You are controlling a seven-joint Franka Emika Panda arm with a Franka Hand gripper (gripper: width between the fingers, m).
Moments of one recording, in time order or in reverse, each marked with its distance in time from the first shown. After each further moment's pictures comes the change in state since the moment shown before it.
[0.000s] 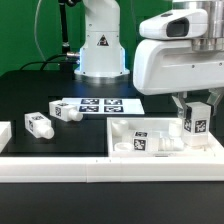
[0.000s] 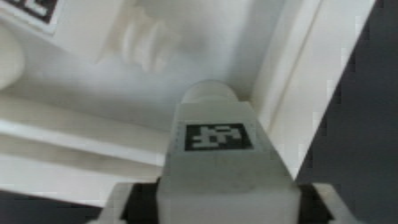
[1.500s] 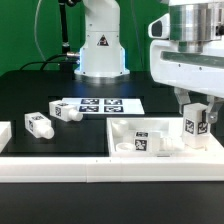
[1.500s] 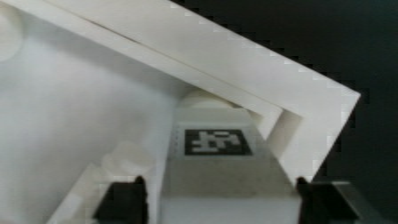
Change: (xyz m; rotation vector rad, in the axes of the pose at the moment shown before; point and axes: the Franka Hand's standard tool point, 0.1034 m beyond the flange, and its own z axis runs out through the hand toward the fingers) arm -0.001 0.000 0.002 0.037 -0.006 1.214
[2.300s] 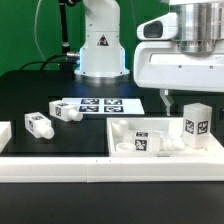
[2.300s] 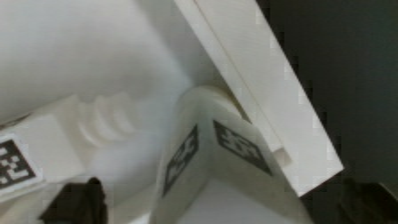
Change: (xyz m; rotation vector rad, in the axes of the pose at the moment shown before) arm 0.001 0.001 -0.001 -0.014 0.010 -0.735
